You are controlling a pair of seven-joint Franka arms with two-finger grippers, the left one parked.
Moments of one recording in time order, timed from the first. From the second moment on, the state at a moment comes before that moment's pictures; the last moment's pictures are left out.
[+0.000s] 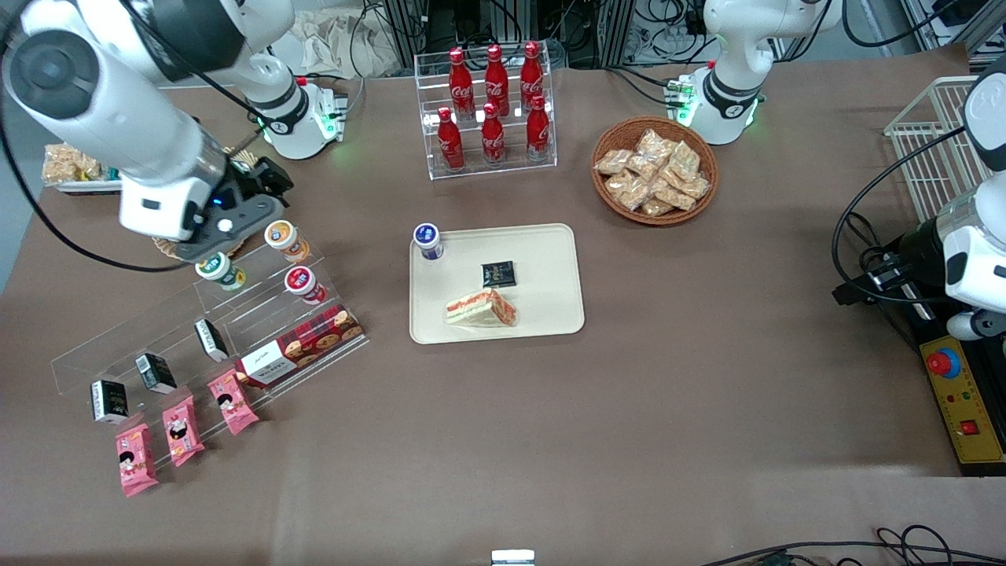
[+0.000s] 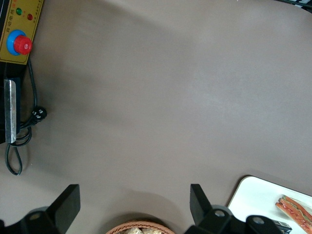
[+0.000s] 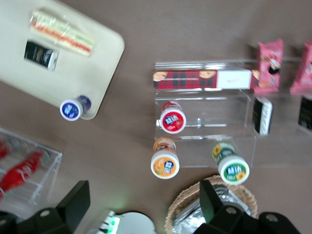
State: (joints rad) arm 0.68 -0.05 -0.37 -1.67 0.00 1.47 -0.14
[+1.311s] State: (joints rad) arm 0.18 -0.09 -0.22 -1.61 -0.03 1.51 0.00
